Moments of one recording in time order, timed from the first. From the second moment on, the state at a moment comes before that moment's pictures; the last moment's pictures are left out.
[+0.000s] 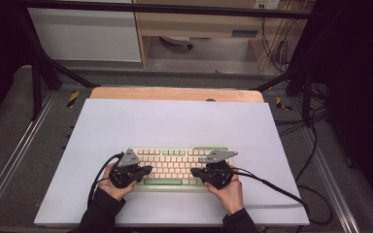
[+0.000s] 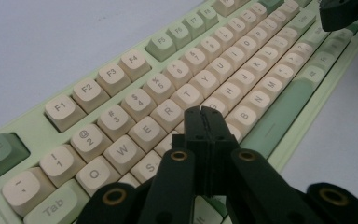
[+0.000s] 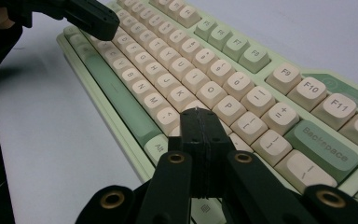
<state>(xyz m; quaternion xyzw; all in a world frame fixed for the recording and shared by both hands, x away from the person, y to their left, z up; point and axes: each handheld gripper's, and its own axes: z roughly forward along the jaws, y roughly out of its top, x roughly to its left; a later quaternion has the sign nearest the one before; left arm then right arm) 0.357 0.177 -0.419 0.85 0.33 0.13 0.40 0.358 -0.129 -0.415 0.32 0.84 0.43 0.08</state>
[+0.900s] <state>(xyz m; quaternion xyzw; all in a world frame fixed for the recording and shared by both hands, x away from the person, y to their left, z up) 0.355 0.179 -0.421 0.85 0.32 0.12 0.40 0.358 -0.129 -0.416 0.32 0.84 0.43 0.08</state>
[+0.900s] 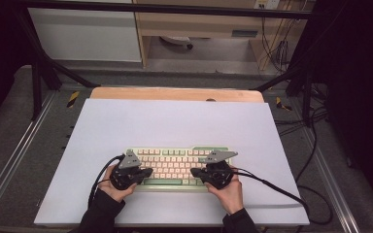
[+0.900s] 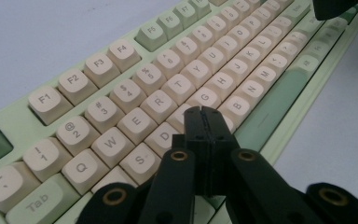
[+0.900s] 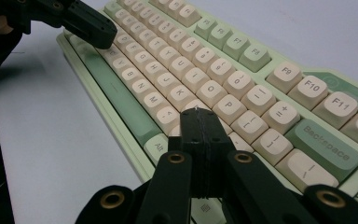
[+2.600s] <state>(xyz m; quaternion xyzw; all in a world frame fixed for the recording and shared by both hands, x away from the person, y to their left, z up) 0.381 0.179 -0.426 0.84 0.36 0.15 0.39 0.359 -0.128 -0.416 0.32 0.84 0.43 0.08</state>
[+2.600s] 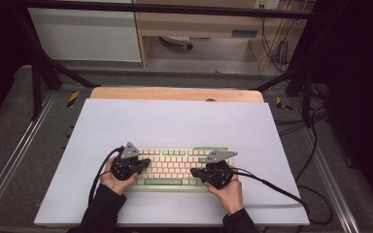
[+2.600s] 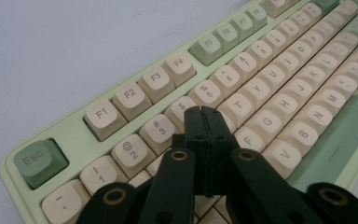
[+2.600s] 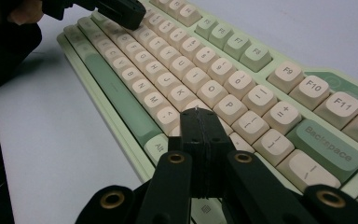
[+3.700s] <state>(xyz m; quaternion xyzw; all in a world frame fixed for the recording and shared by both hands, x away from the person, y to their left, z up) 0.363 0.199 -0.417 0.83 0.35 0.13 0.41 0.357 -0.109 -0.417 0.31 0.84 0.44 0.06</state>
